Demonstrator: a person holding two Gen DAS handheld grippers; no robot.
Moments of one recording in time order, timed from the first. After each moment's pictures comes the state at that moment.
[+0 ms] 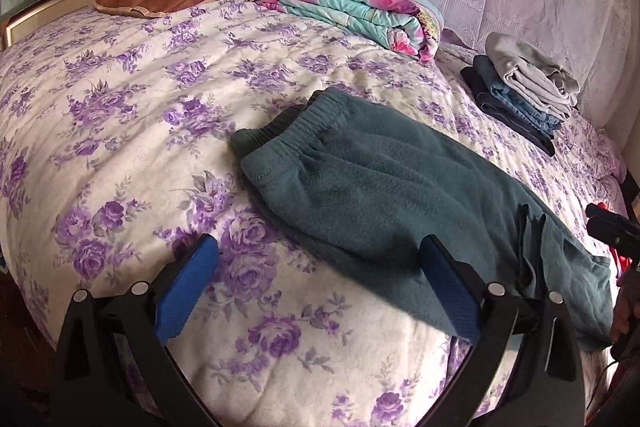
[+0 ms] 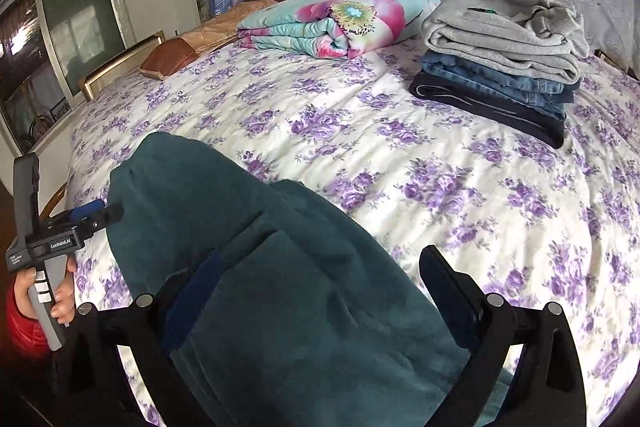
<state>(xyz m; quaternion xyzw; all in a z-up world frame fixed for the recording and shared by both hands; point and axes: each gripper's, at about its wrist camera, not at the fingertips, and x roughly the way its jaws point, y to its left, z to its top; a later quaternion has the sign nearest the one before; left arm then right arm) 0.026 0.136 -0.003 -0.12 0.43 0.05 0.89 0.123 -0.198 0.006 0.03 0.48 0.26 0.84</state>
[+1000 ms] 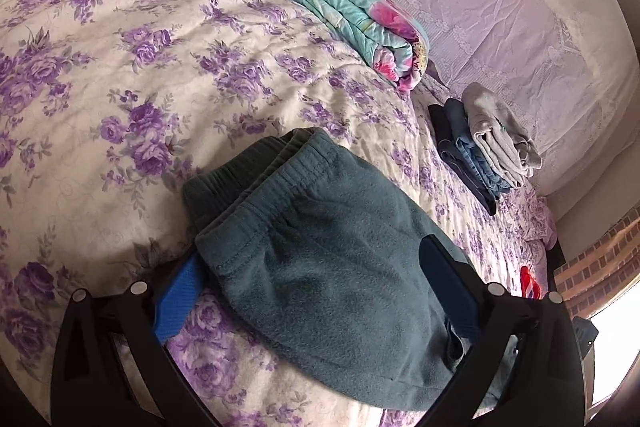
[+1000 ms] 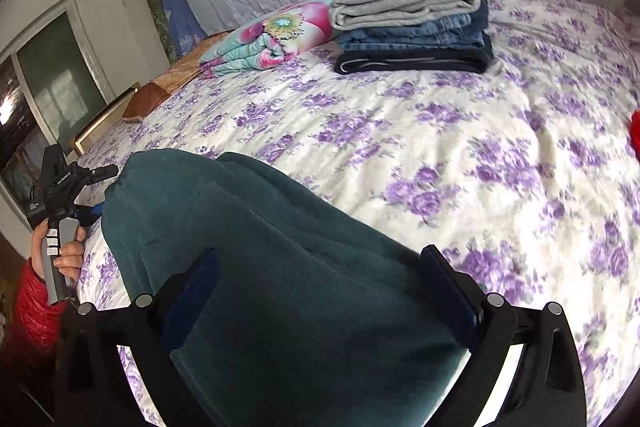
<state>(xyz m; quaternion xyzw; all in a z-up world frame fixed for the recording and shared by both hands) 0.073 0.168 -0.009 -0.29 0.43 -0.03 0.86 0.053 -0.311 -0.024 0.16 0.45 0.19 0.86</state>
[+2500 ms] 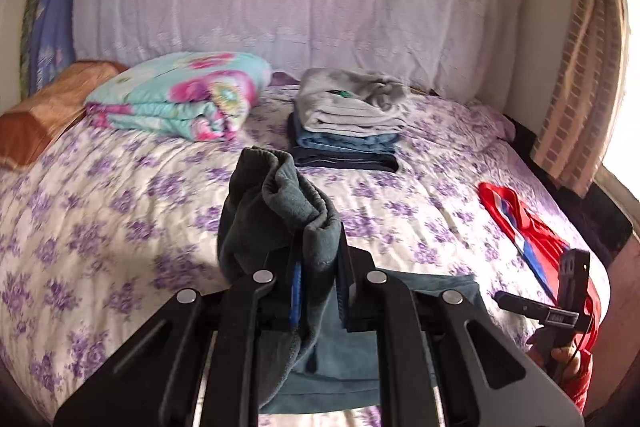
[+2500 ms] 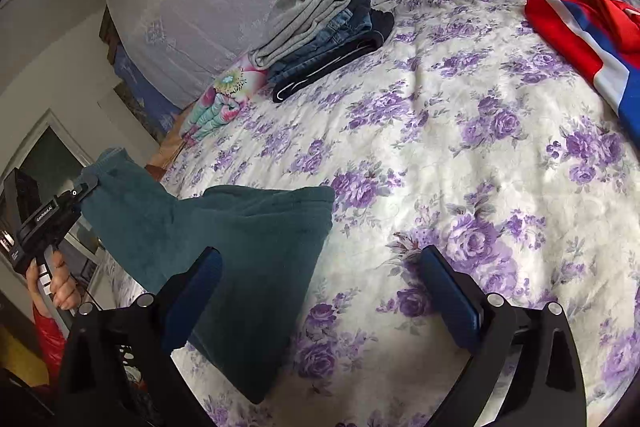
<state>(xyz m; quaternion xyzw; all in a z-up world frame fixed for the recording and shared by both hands) 0.045 -0.037 0.120 -0.01 0.34 -0.19 0.92 -0.014 -0.397 -0.037 0.32 0.41 0.13 0.84</state>
